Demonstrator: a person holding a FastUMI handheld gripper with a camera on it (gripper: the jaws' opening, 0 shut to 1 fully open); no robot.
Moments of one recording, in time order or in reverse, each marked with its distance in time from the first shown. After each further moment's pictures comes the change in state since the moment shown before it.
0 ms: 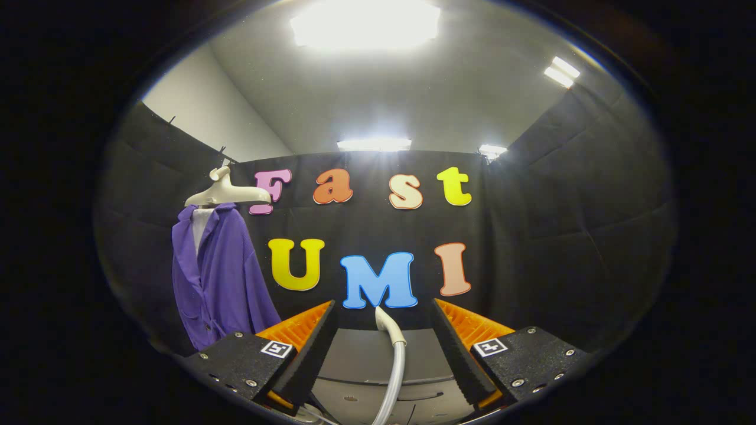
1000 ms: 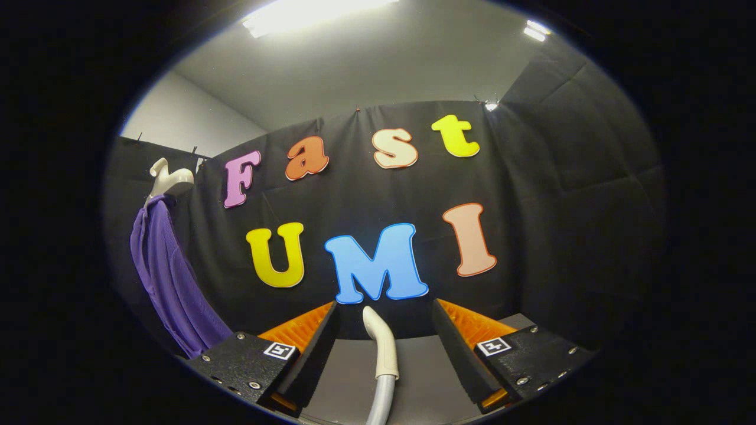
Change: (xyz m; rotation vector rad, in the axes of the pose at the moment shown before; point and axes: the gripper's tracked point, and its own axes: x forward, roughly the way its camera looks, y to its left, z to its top) arm 0.204 -0.027 -0.088 0.138 0.178 0.101
